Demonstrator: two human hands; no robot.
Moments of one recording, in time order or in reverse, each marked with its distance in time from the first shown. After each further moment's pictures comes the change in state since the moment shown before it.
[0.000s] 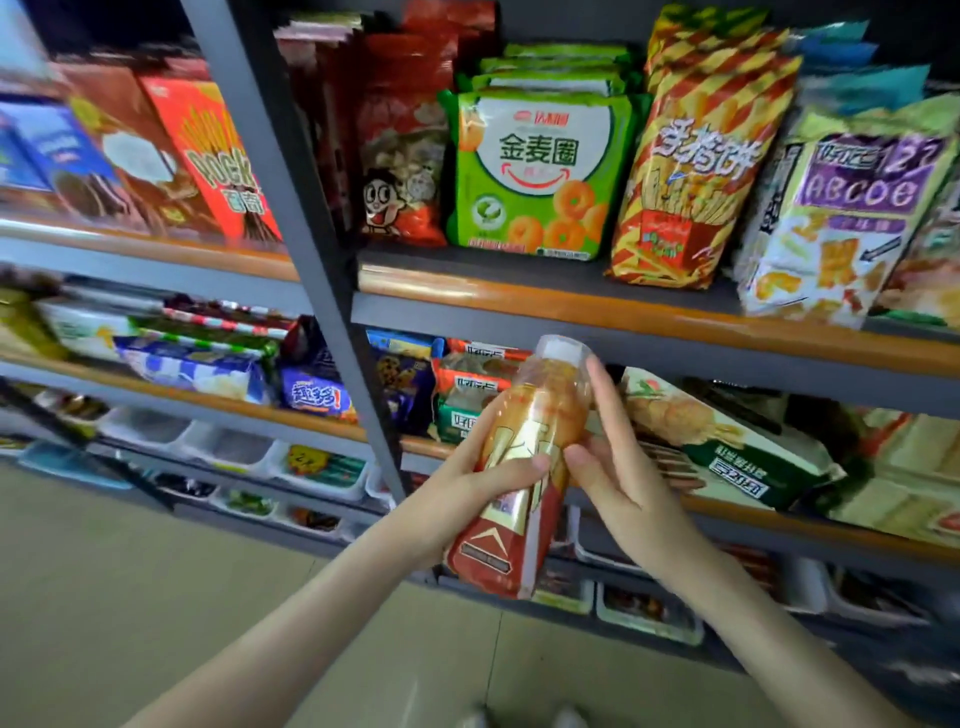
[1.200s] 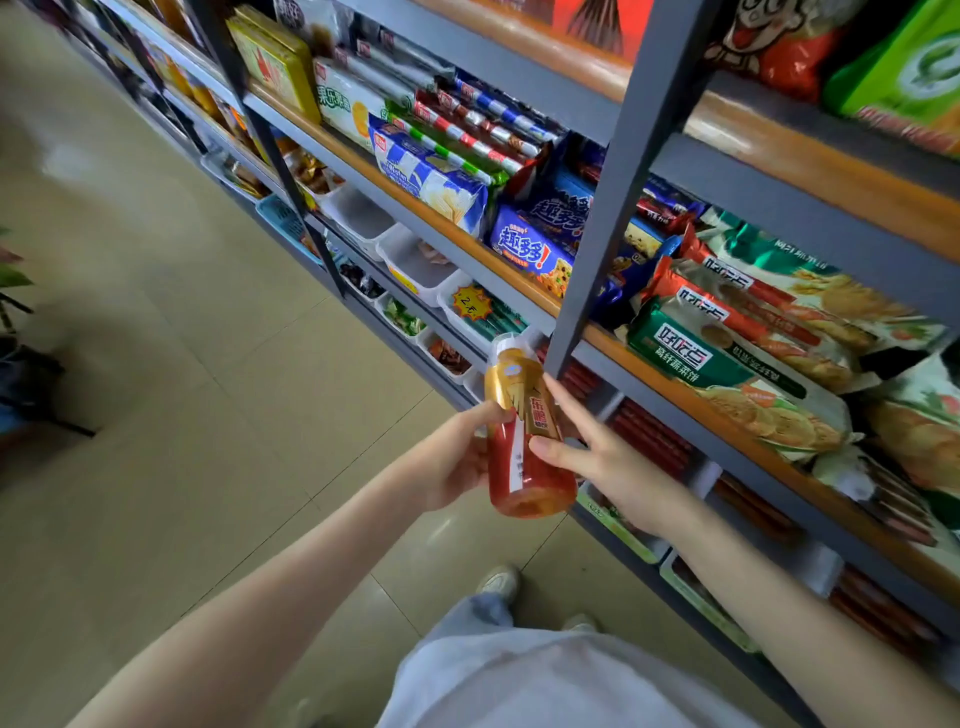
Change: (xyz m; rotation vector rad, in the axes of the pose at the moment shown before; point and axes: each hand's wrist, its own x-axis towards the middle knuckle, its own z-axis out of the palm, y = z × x) left_hand -0.086 -0.101 -0.111 -0.414 0.579 -0.277; right_hand 0.022 0.050 0.146 0.194 -0.746 0.638
